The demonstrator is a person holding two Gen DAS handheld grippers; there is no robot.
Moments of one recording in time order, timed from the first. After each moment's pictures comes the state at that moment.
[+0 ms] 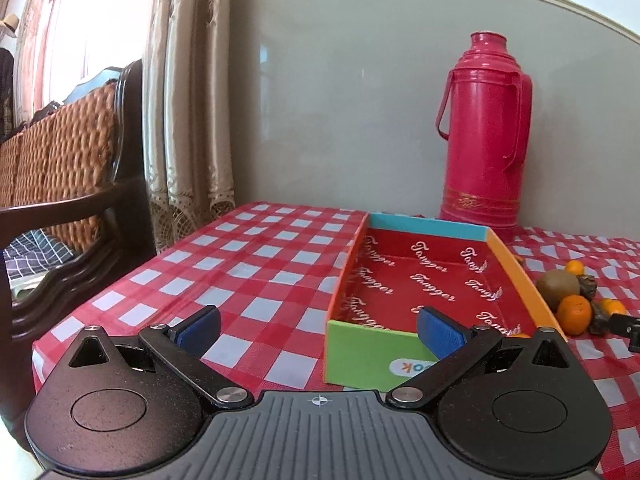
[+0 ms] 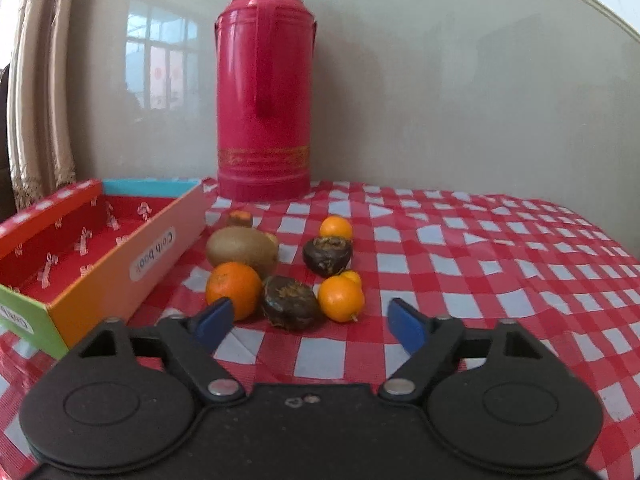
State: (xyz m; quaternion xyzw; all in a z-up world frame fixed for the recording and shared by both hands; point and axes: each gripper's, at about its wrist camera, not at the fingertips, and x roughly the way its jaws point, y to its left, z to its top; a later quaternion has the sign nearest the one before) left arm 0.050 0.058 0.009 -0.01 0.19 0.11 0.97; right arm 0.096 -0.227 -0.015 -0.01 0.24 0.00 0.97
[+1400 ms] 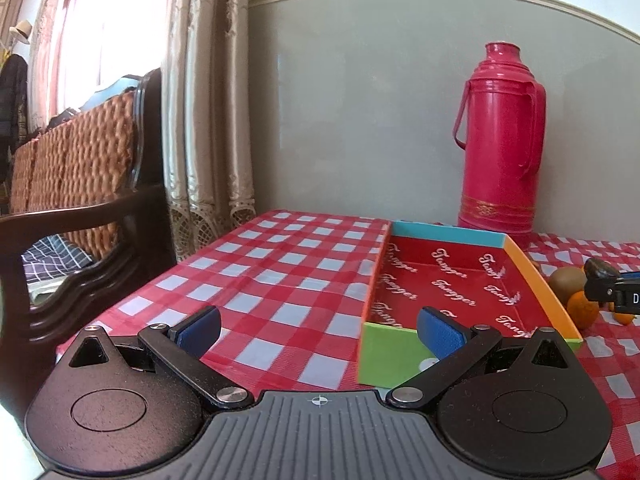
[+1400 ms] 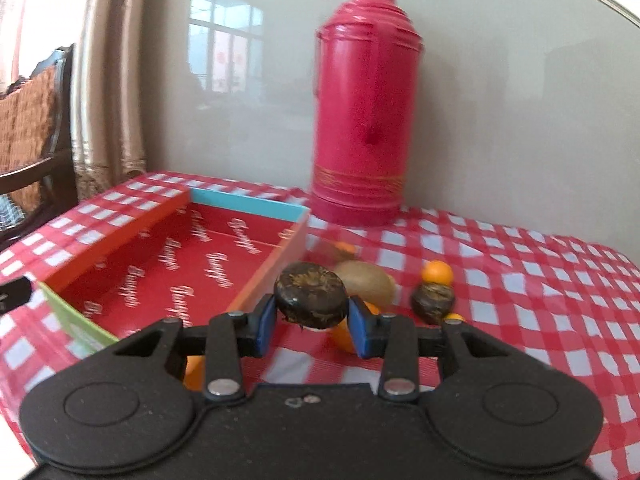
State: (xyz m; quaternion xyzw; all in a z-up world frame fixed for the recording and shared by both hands) left arm 0.035 0.073 0.016 0.00 0.18 0.14 0.97; right arm 0.103 -0.160 0.027 -0.04 0.24 0.09 0.96
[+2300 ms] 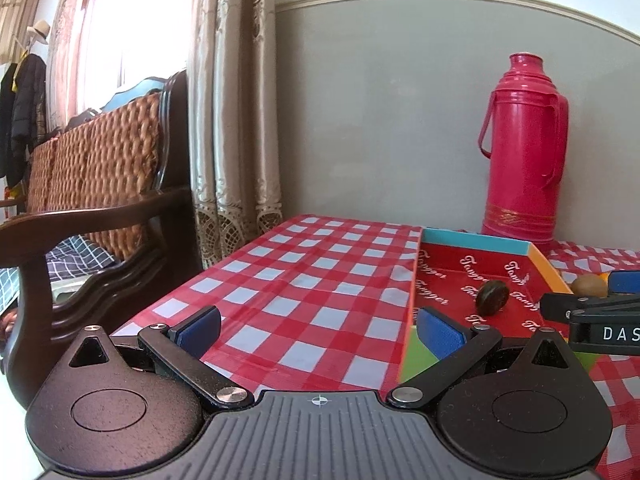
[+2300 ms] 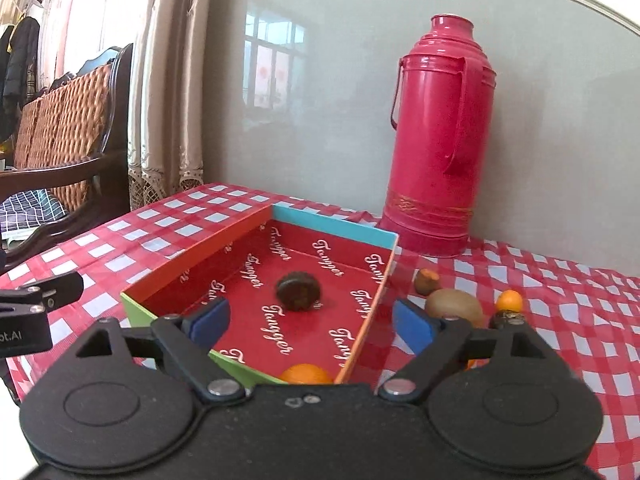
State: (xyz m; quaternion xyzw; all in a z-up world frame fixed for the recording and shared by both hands) left arm 0.025 0.093 0.021 -0.01 0.17 0.16 0.97; right arm 0.087 -0.103 0.028 -0.06 0.21 0.14 0.97
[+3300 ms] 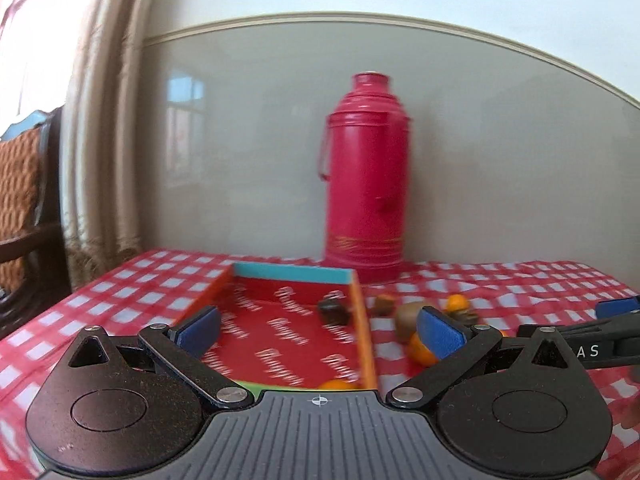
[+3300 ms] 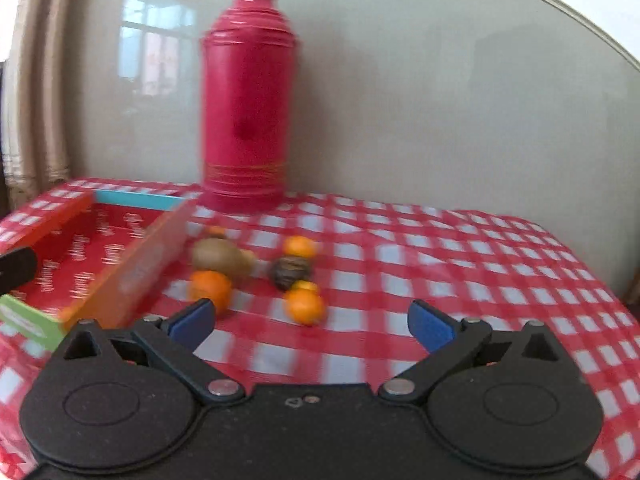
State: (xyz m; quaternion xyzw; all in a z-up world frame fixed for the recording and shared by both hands) left arm 0.039 -0.047 0.035 0.00 0.13 0.00 0.99; right arm 0.072 -0.256 0.026 -0.03 0.25 -0.03 0.97
